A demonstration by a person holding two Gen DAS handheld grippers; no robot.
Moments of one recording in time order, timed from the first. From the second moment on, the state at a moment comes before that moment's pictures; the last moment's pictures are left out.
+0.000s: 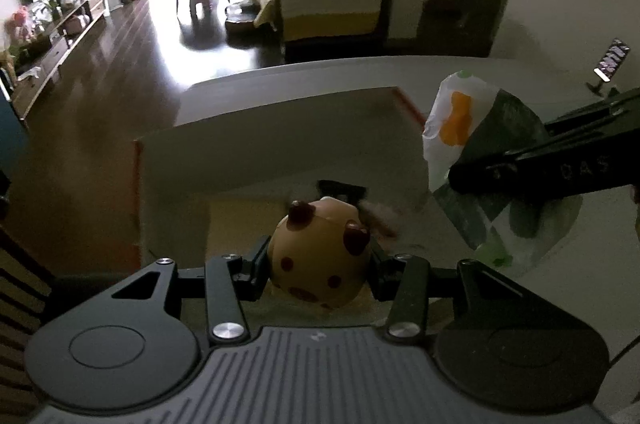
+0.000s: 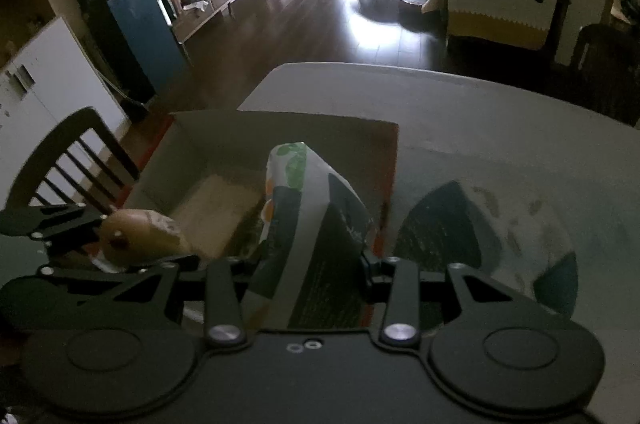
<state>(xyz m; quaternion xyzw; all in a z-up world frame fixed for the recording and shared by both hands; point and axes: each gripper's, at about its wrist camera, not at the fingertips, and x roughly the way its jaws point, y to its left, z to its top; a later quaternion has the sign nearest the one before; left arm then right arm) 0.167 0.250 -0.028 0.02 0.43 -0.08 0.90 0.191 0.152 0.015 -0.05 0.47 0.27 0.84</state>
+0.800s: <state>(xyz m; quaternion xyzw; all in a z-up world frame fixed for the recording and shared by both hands) 0.239 0.274 -0.085 0.04 0.47 -0.07 0.88 0.197 0.194 -0.046 -0.13 0.51 0.26 0.81</state>
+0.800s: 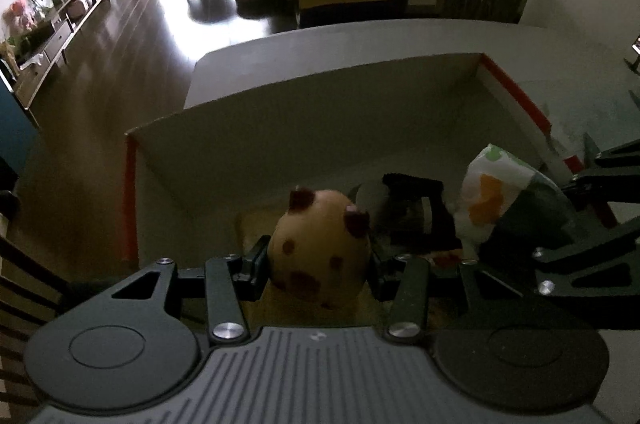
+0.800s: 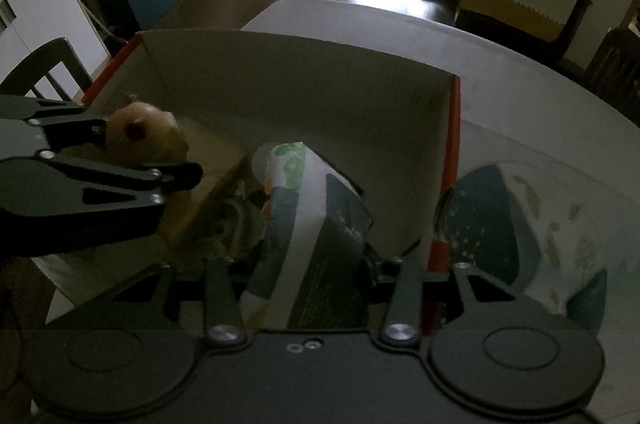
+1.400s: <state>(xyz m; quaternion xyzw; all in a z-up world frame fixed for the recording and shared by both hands) 0.236 0.268 -0.091 0.05 0.47 -0.08 0.88 0.199 0.169 -0.018 -0.10 0.48 0.27 0.83</state>
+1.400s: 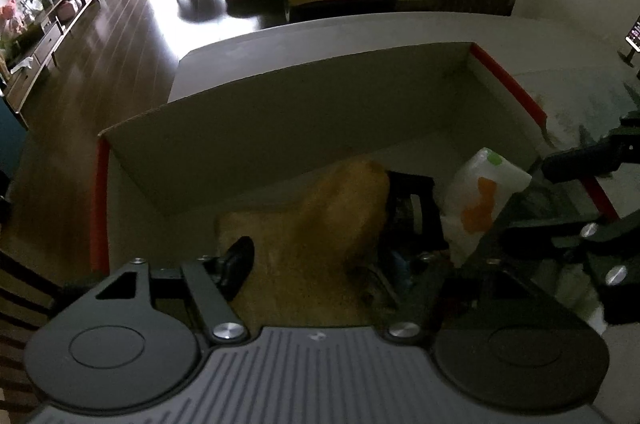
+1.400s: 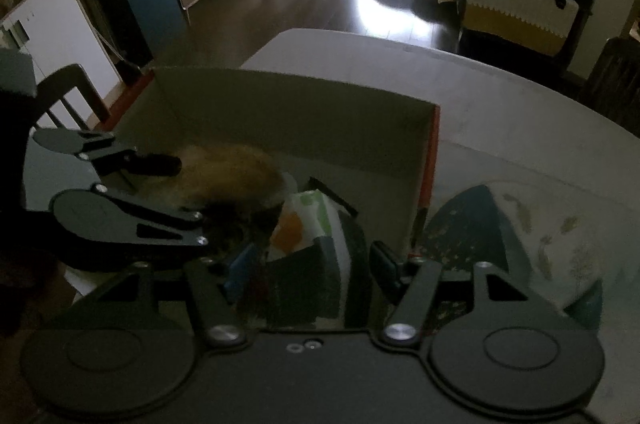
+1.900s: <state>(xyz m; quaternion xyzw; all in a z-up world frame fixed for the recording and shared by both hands) 0.195 0.277 -0.047 -0.01 0.44 -0.08 0.90 0.184 0.148 0.008 -0.07 0.45 0.29 0.84</state>
